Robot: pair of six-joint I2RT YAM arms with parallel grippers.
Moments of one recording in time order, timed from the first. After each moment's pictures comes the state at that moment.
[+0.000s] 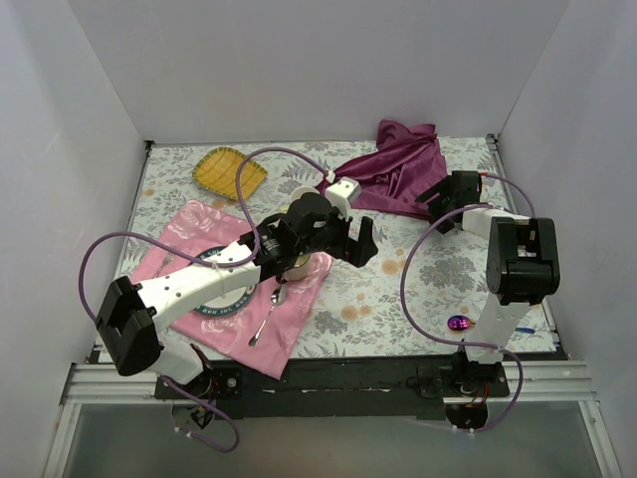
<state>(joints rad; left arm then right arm) -0.93 1.45 1.19 -0.18 0.04 -0.37 0.01 1.84 1.05 -0.02 -0.06 0.94</state>
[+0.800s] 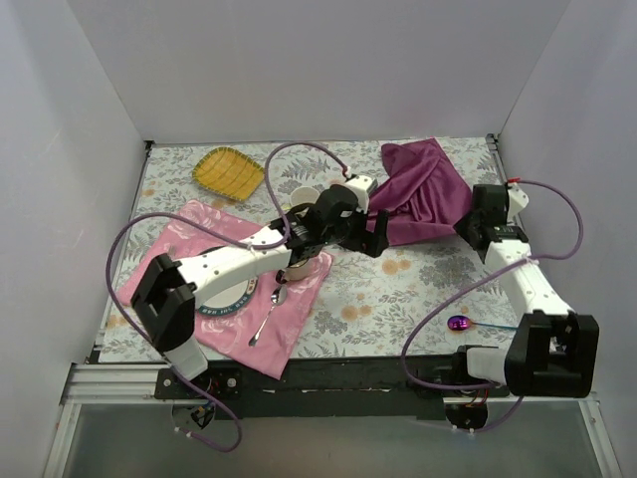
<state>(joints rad) -0.93 1.63 1.34 -0.22 -0.01 -0.41 0.01 1.29 0.88 -0.35 0.28 0.71</state>
